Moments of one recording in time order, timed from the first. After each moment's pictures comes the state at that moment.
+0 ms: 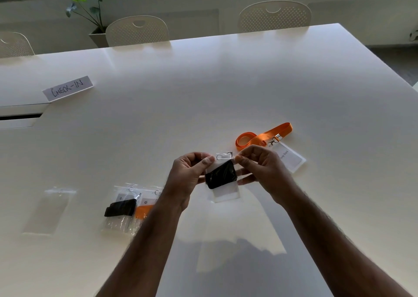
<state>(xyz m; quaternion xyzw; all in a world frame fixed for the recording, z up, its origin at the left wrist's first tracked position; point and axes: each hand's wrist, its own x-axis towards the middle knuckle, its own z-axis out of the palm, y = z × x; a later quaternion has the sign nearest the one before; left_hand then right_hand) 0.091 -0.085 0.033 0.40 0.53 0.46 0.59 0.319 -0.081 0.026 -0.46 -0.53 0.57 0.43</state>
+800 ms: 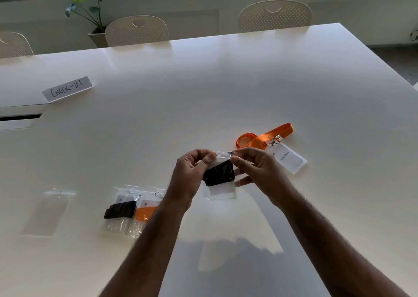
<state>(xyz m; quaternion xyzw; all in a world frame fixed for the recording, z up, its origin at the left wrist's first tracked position) 0.099 -0.081 0.032 0.46 0.55 0.47 0.52 0.311 -0.079 0.022 -0.45 -0.54 0.57 0.43</state>
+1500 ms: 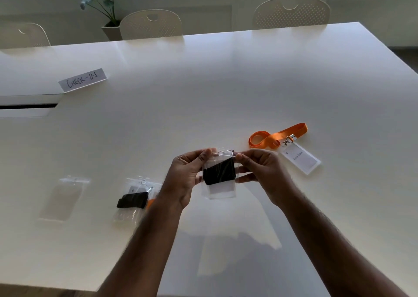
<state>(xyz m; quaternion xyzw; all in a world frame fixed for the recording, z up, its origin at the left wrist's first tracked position) 0.067 -0.093 0.043 0.34 0.52 0.48 0.62 0.286 -0.078 0.018 -0.41 -0.47 0.63 0.46</state>
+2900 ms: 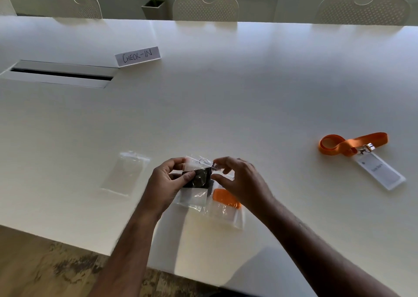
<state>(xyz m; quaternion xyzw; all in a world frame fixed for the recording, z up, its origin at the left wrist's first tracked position) -0.156 -0.160 -0.002 0.43 0.65 0.46 0.43 0.068 -0.100 -0.002 -0.47 -0.79 0.29 0.26</state>
